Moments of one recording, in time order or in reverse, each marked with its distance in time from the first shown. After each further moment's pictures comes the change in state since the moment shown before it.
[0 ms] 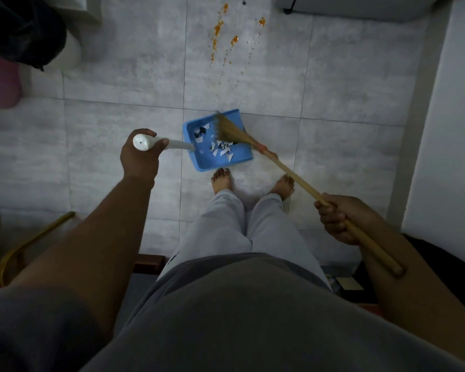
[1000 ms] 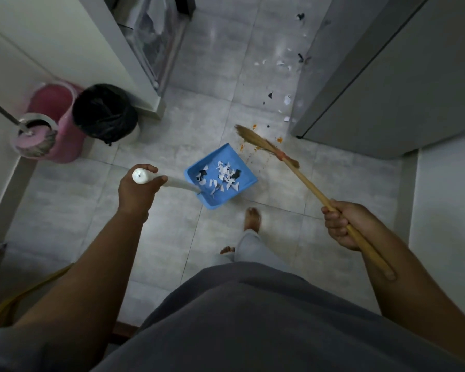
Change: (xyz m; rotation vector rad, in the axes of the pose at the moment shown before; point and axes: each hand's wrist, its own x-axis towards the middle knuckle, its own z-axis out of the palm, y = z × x) left_hand 0.051 0.118 -0.127 -0.313 0.108 -0.021; right_hand -0.106 -0.163 0.147 -0.152 0.013 -0.343
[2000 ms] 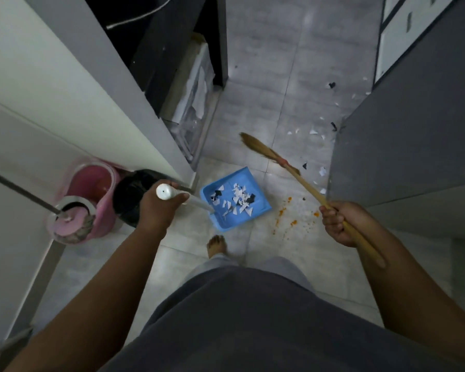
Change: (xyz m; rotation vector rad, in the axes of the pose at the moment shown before) left_hand 0.320 0.210 -0.024 0.006 -0.036 0.052; right_hand 0.116 -0.297 0.297 0.074 -0.102 0.022
